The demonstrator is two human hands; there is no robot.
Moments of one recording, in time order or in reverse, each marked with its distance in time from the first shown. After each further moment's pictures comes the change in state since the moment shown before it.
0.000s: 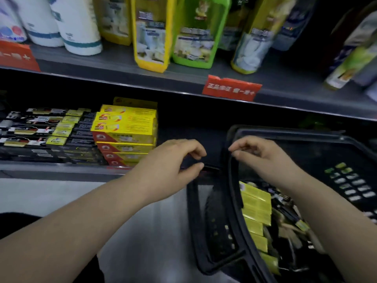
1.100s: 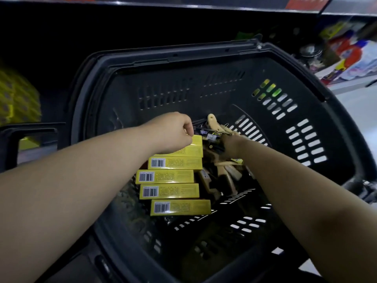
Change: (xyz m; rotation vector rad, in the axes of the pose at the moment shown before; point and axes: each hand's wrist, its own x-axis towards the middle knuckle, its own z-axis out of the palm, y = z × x) left_hand 0.124 0.078 0.211 0.069 -0.572 -0.180; right_hand -0.034 0.292 -0.075 -0.839 -0.388 0.705
